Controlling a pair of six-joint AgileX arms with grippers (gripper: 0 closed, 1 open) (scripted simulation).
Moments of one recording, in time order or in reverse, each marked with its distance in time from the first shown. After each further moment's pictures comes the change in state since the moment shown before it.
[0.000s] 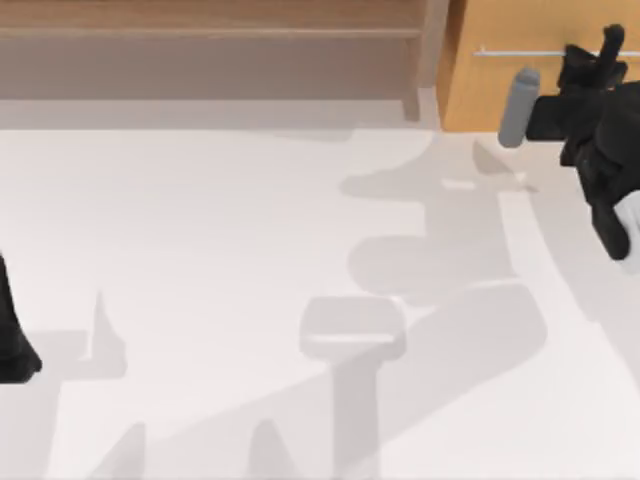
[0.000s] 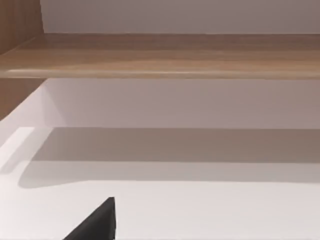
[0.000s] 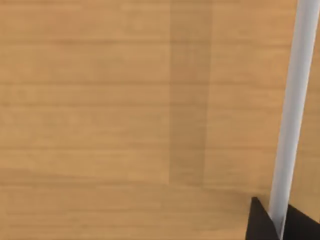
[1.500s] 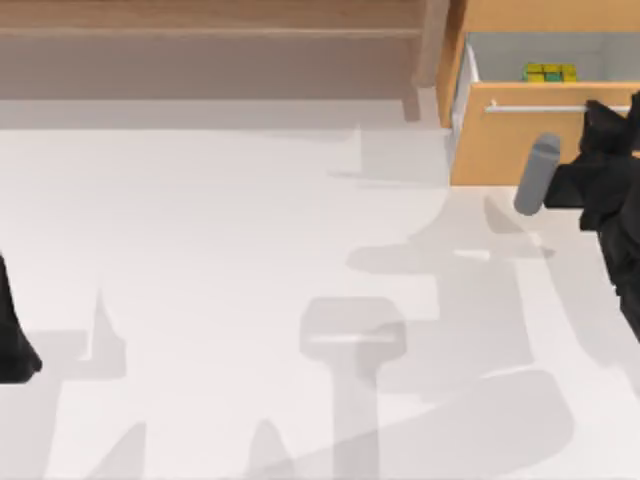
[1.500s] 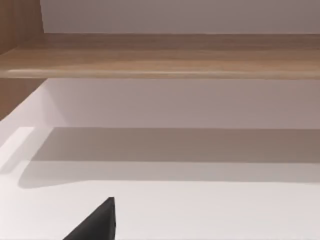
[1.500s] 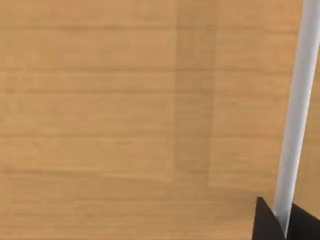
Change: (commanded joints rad) left arm 0.000 0.000 0.000 0.000 0.000 0.000; right arm 0.054 -0.161 -0.387 0.224 0.053 0.005
